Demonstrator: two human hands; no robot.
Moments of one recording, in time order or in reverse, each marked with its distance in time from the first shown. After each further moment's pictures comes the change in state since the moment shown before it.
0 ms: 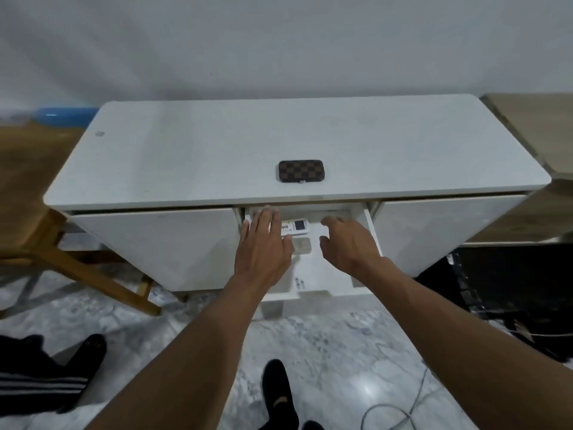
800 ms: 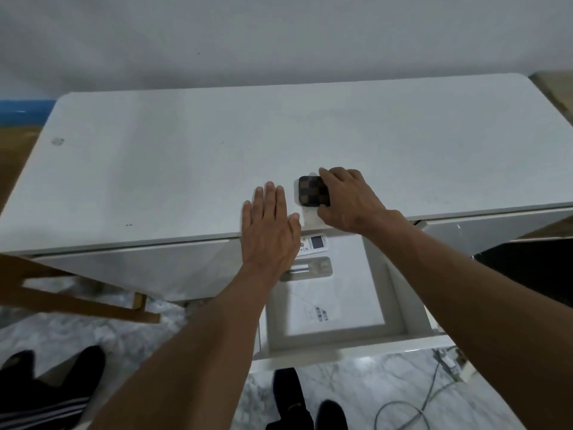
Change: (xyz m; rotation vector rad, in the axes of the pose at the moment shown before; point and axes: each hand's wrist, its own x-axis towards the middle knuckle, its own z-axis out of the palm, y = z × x) left_hand 0.124 -0.055 0.040 0.100 -0.013 -0.058; right_hand 0.166 -0.026 -0.018 -0.037 -0.079 -0.058
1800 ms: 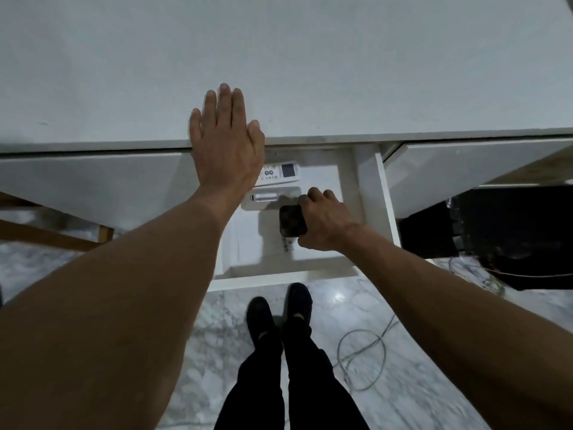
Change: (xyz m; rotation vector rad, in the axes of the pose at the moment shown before) left_hand -0.002 0.009 0.018 0.028 0.170 -0.084; right_hand -0.093 0.035 0.117 -0.091 -0.324 -0.030
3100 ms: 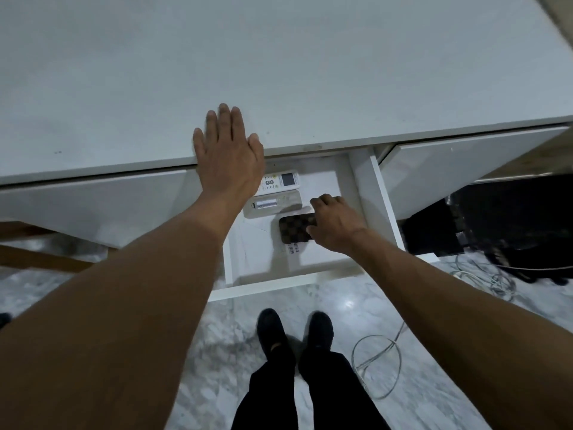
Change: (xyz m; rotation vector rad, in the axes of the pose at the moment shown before) left_hand 0.001 0.002 -0.015 -0.028 -0.178 0.006; right_hand 0.000 0.011 0.013 0.113 0.098 0.121
